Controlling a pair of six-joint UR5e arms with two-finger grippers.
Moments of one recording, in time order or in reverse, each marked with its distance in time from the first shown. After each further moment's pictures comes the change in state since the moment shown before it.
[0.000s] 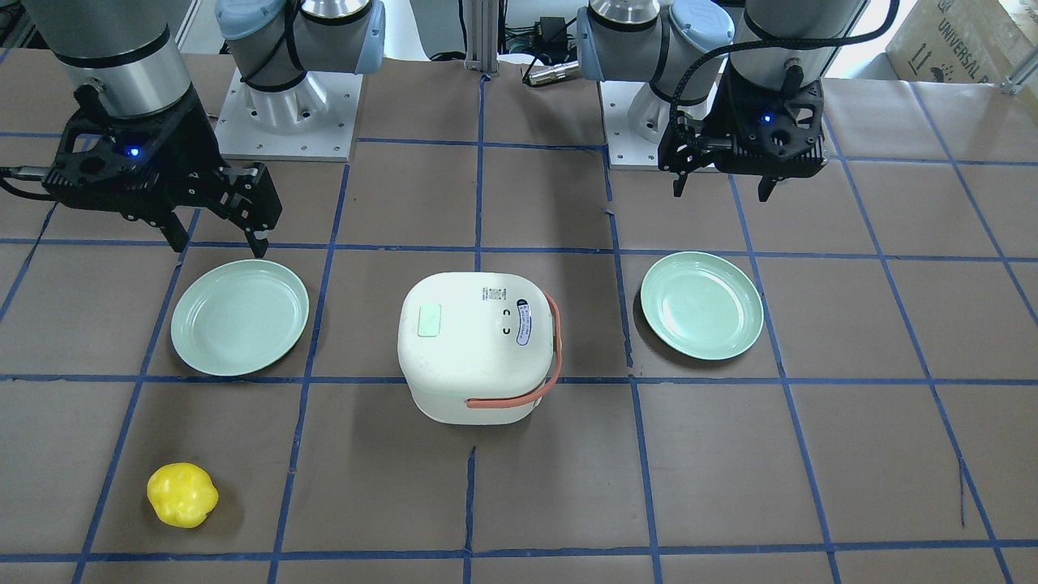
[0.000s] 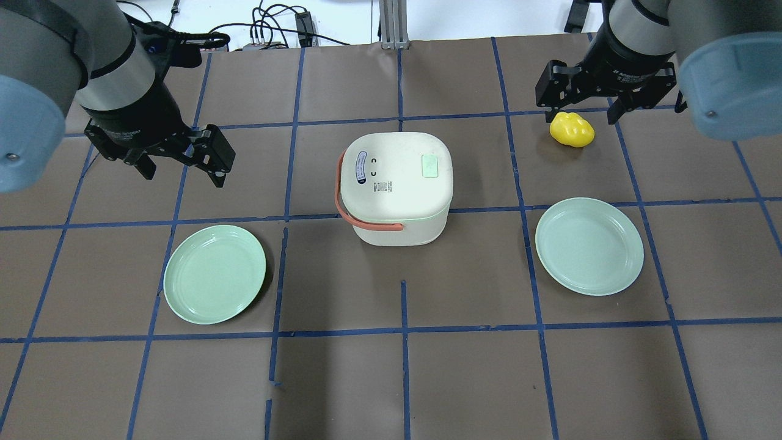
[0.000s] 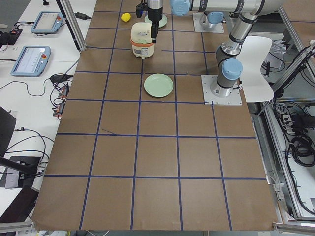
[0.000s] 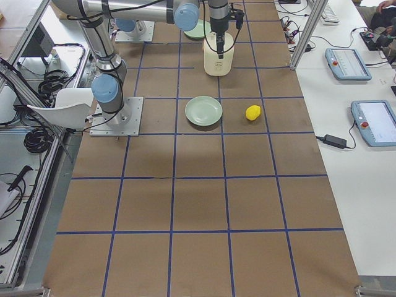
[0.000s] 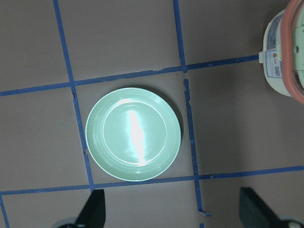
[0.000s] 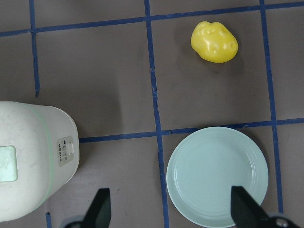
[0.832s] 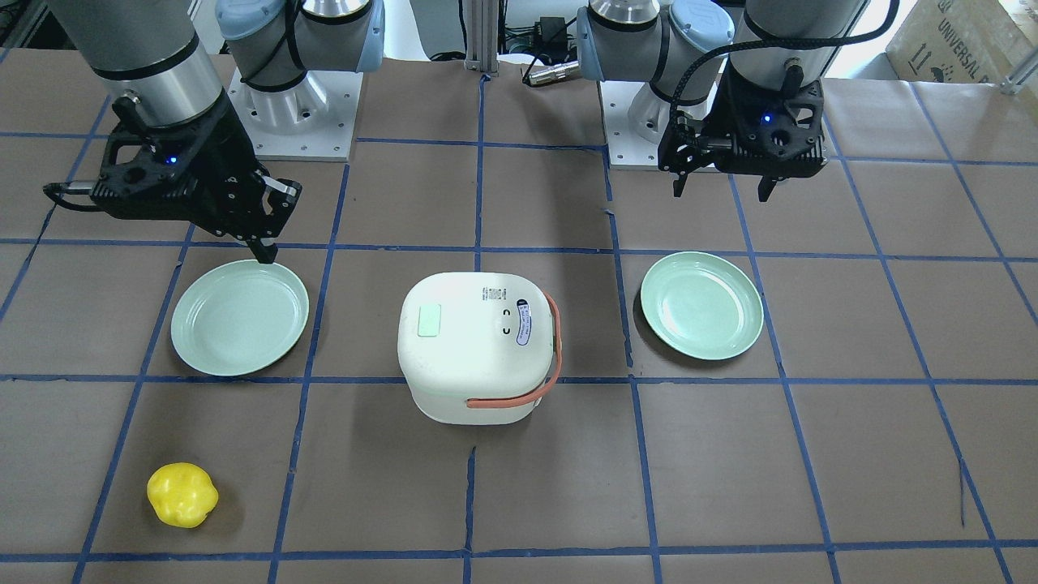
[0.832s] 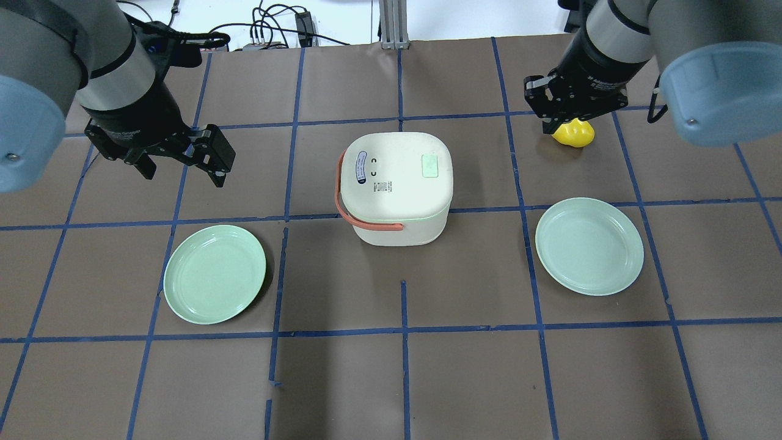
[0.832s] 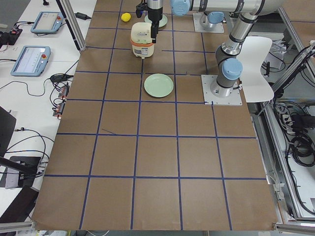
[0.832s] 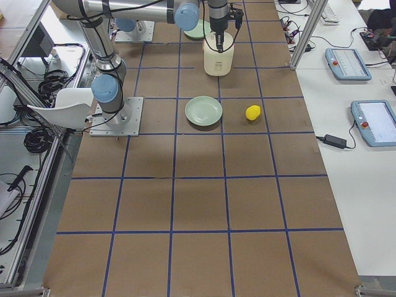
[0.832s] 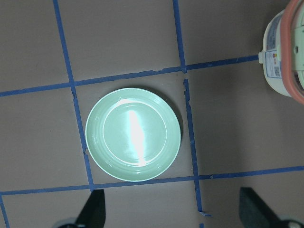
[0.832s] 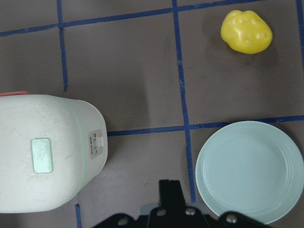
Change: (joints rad) left arm 0.000 0.000 0.000 0.001 0.000 0.000; right arm 0.046 0.020 0.010 -0.019 0.099 0.040
